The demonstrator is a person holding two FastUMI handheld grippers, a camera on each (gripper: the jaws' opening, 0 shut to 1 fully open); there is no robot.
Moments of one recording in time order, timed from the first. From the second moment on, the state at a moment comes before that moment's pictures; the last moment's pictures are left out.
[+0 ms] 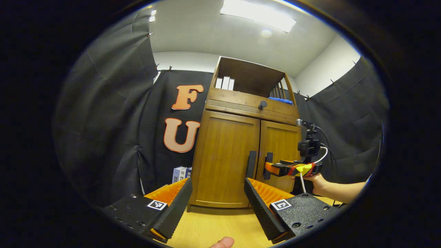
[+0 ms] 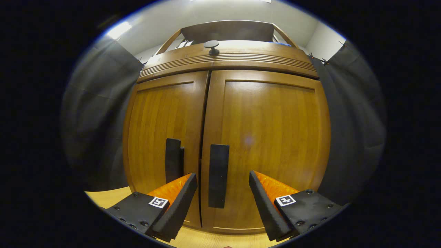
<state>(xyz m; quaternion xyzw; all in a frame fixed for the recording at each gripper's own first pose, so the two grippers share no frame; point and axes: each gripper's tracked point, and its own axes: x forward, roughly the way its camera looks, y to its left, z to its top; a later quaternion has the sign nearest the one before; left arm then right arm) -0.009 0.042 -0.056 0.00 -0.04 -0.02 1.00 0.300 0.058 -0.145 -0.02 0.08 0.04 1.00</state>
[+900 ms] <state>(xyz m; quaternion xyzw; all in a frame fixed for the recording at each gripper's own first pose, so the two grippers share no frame) 0.008 0.051 -0.066 -0.02 -0.03 -0.01 1.00 0.335 0.057 -0.161 0.02 0.10 0.02 0.99</state>
